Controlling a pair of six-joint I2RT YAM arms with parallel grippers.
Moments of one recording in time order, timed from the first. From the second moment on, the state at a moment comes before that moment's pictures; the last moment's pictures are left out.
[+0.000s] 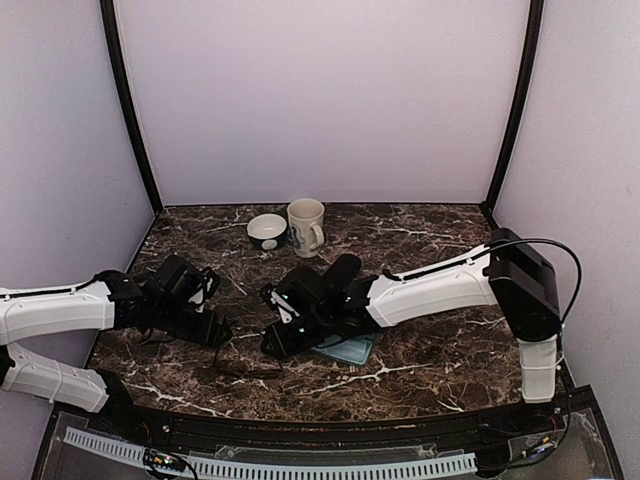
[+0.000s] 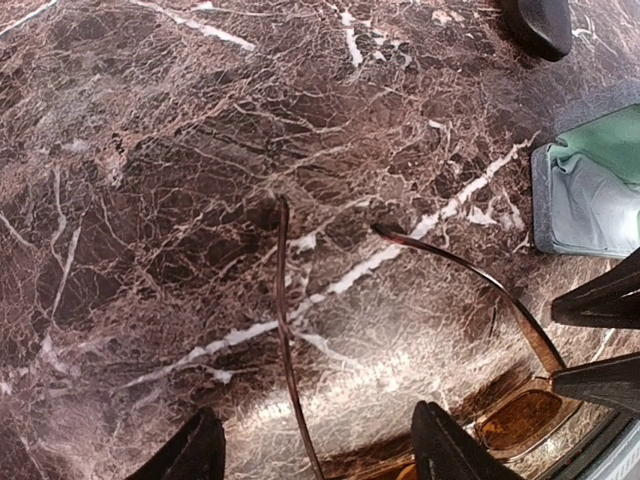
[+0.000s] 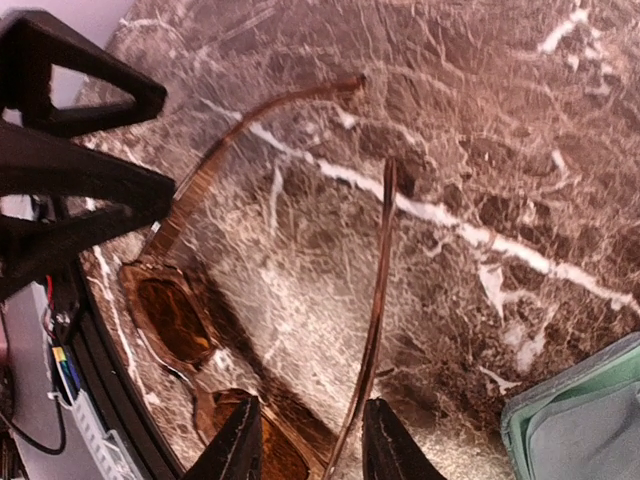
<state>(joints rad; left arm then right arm) -0.70 1.13 0.61 -0.53 -0.04 -0.48 1.19 2.05 1.40 -0.16 -0.15 0.60</state>
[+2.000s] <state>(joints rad) -0.75 0.99 0.55 -0.35 0.21 -0.45 1.21 2.00 1.42 -0.34 0.14 0.55</state>
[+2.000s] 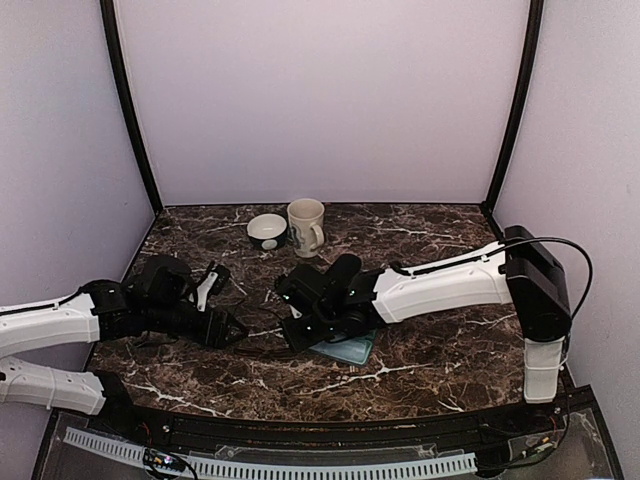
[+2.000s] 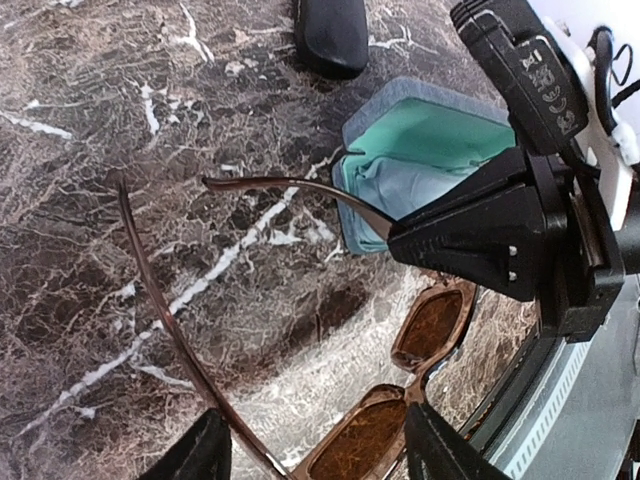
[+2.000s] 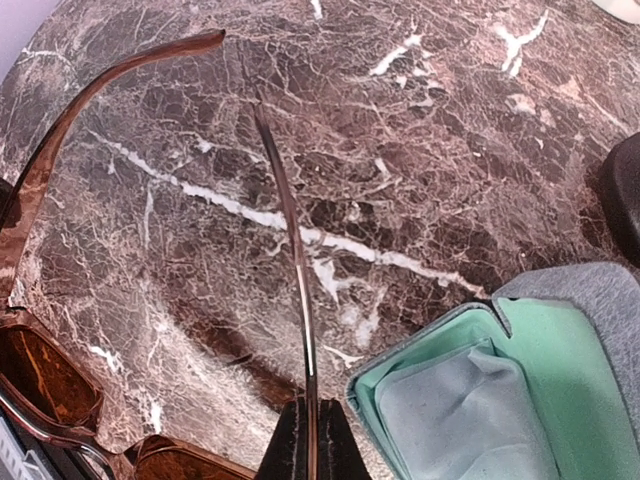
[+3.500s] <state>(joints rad) -0.89 1.07 0.53 -0.10 0.36 -0.38 1.18 1.85 1.19 -0.15 0.11 0.52</state>
